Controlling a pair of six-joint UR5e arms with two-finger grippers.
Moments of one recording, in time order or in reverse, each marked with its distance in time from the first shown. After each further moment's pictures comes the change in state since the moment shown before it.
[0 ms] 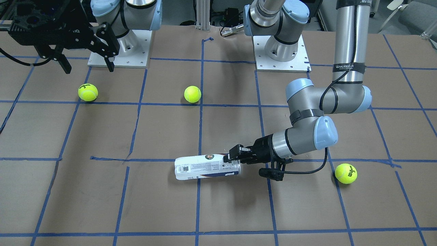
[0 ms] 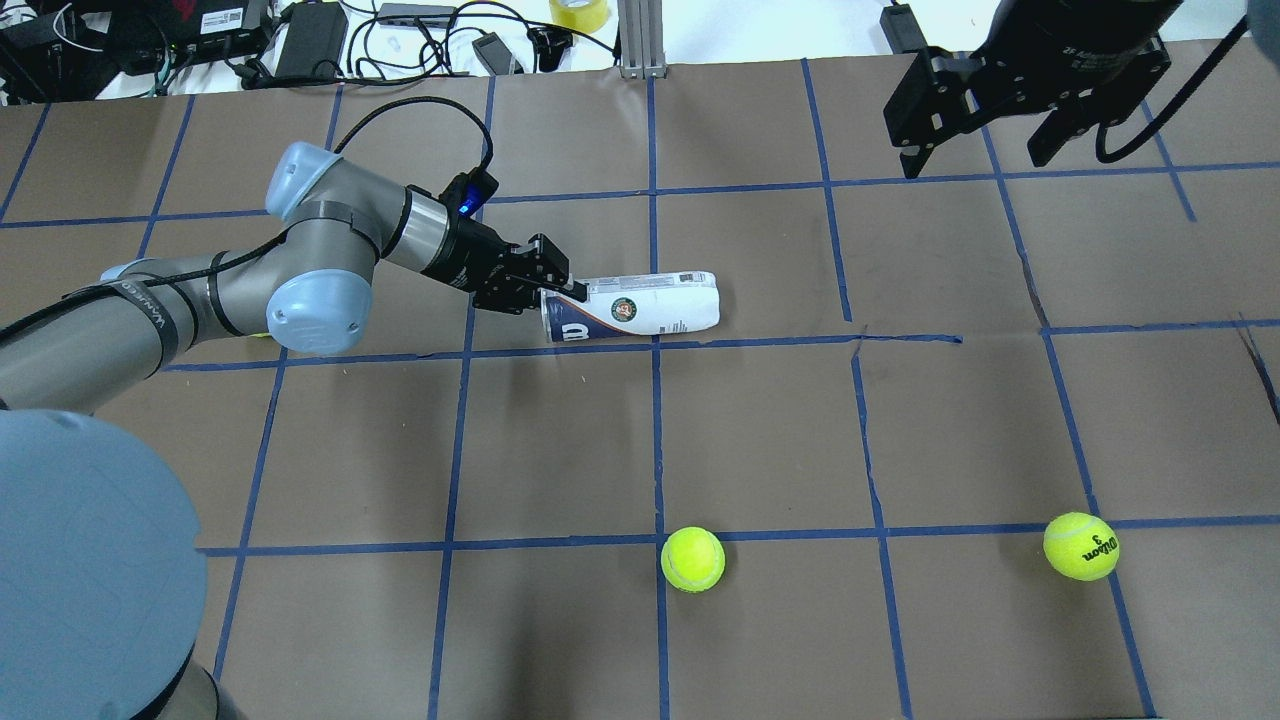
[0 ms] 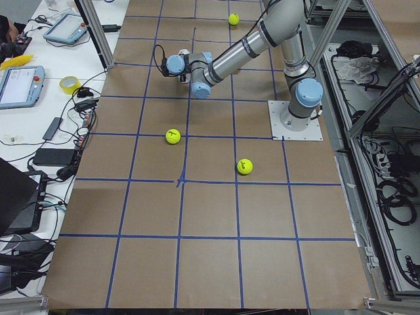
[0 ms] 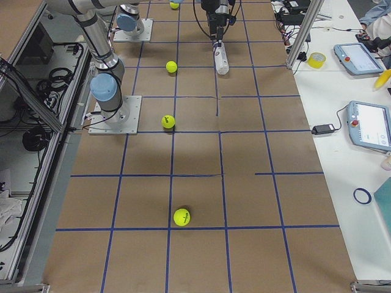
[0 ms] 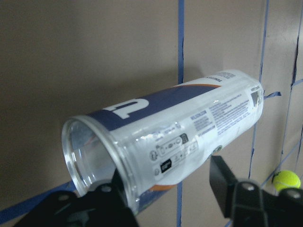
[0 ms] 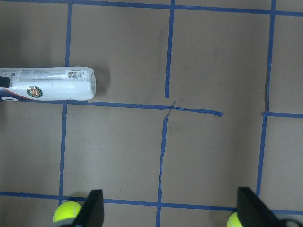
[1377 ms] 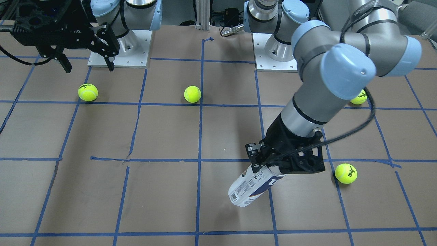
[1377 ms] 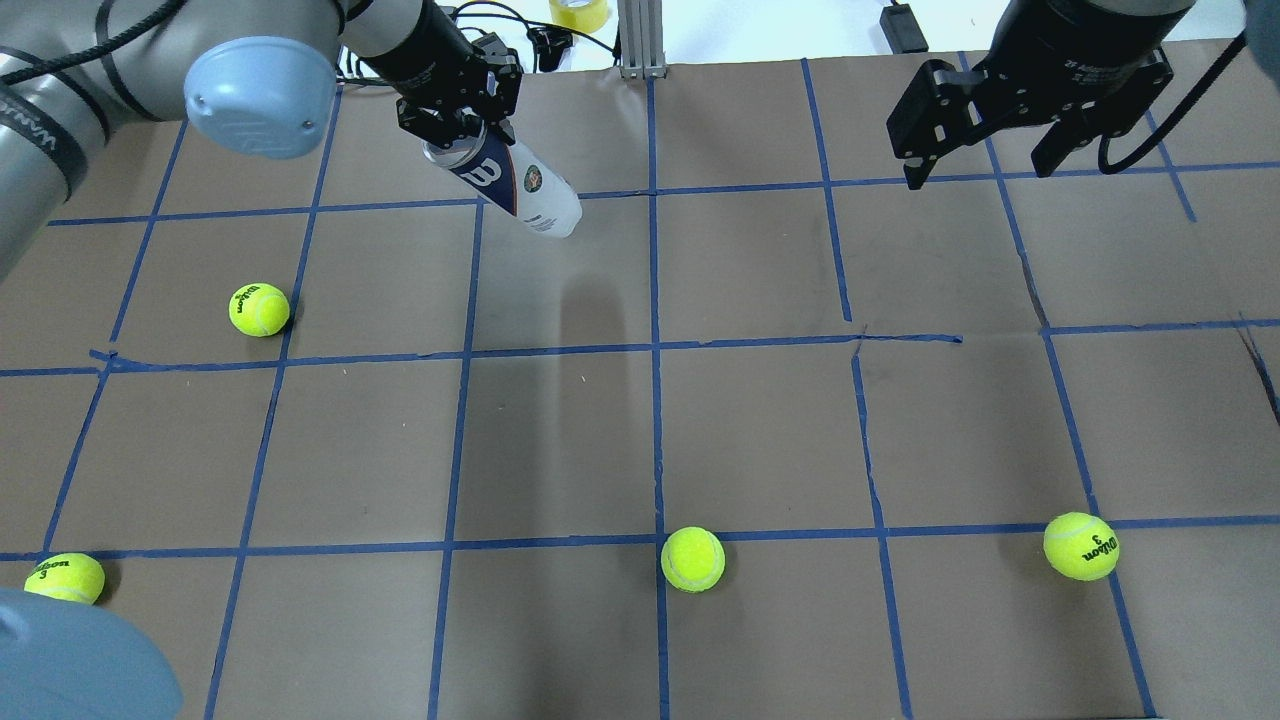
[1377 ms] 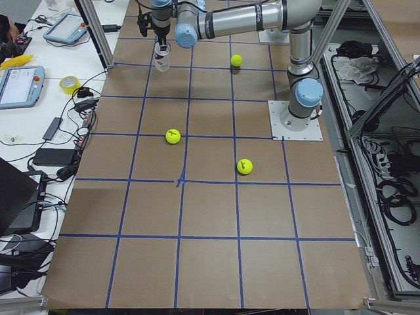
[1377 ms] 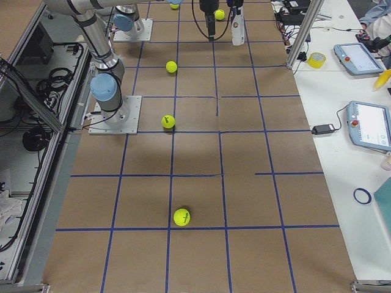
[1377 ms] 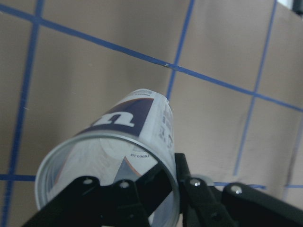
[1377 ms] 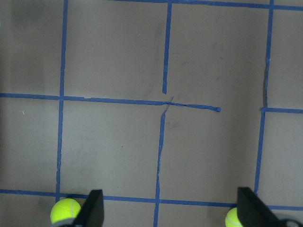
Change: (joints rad) left arm -0.144 0.113 0.423 -0.246 0.573 -0.158; right arm -0.002 -0.010 0.018 0.001 -0.008 0.000
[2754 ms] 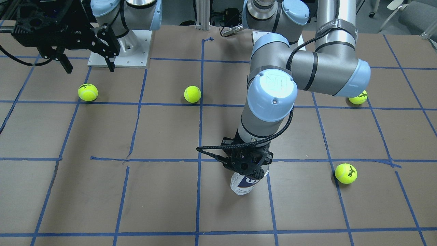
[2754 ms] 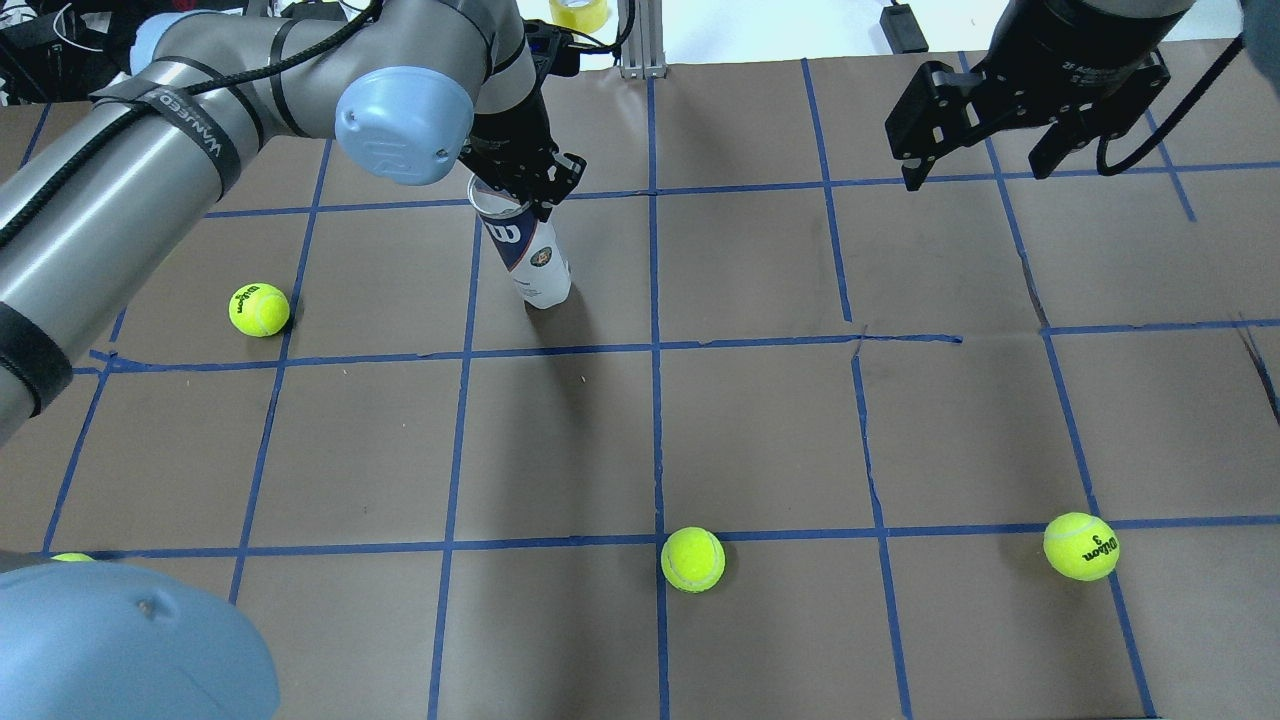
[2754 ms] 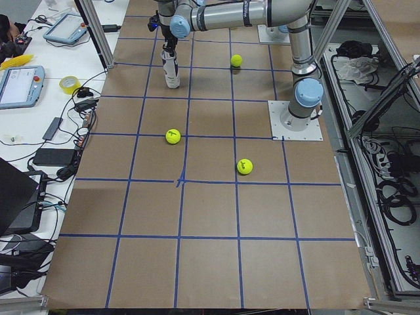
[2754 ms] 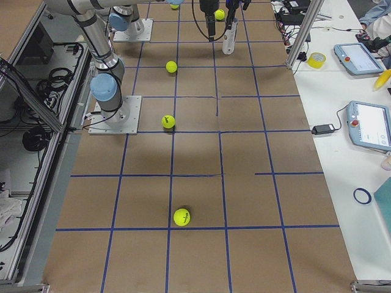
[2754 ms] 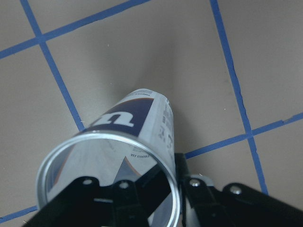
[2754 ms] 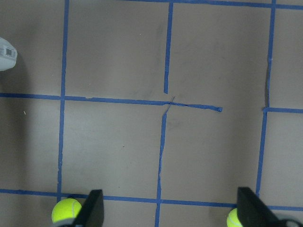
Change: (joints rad) left arm -0.119 -0.084 0.017 -0.102 0.177 0.301; right arm -0.001 0.001 0.002 -0.001 0.006 0.000
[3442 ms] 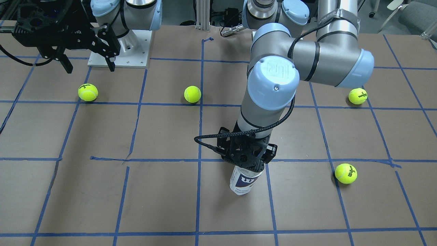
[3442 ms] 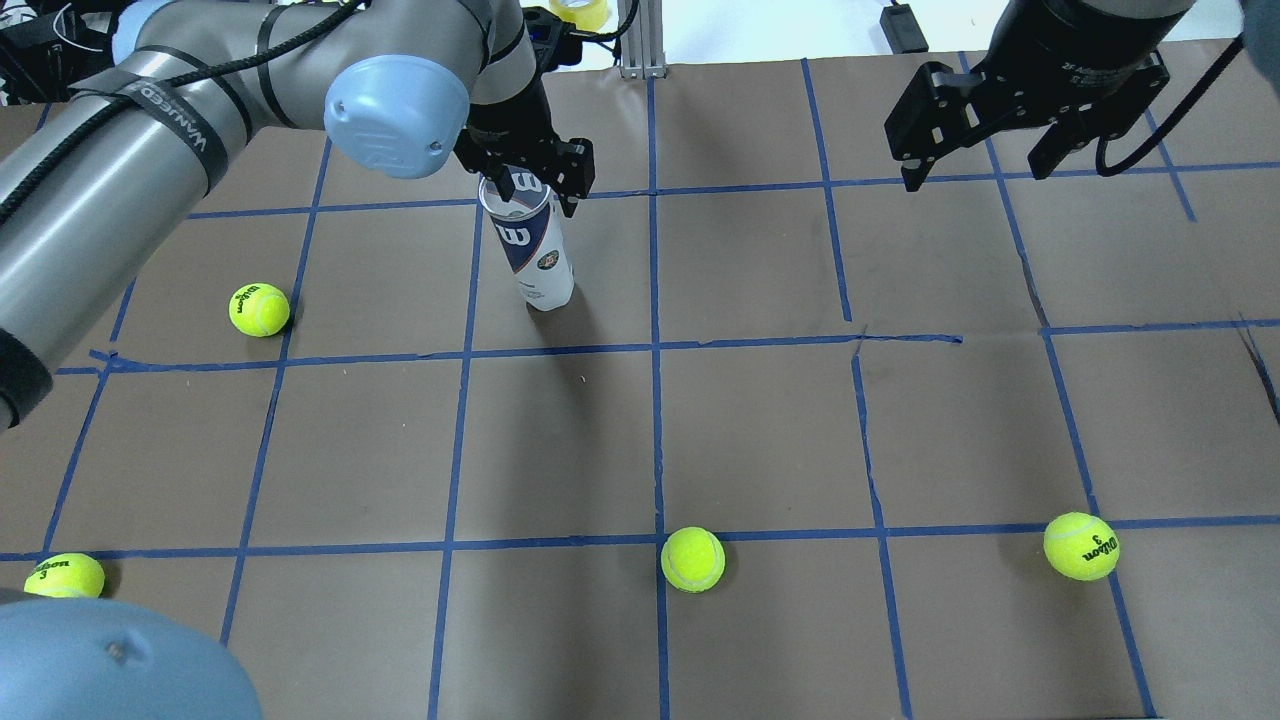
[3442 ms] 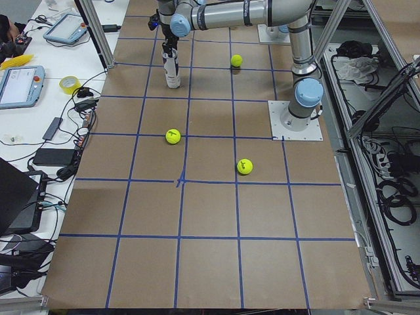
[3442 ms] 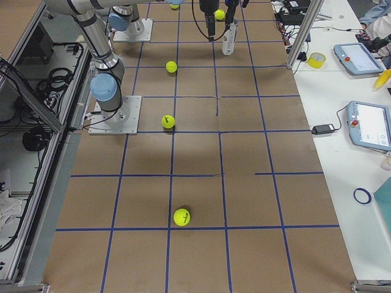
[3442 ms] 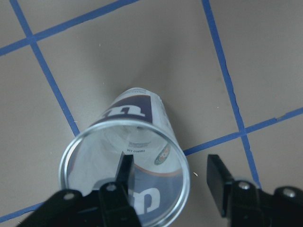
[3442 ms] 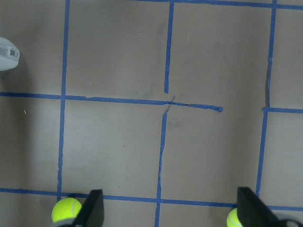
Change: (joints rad) left arm -0.006 0.046 0.017 -0.042 -0.006 -0.002; right arm 0.000 -0.001 0.000 0.001 0.001 -0.003
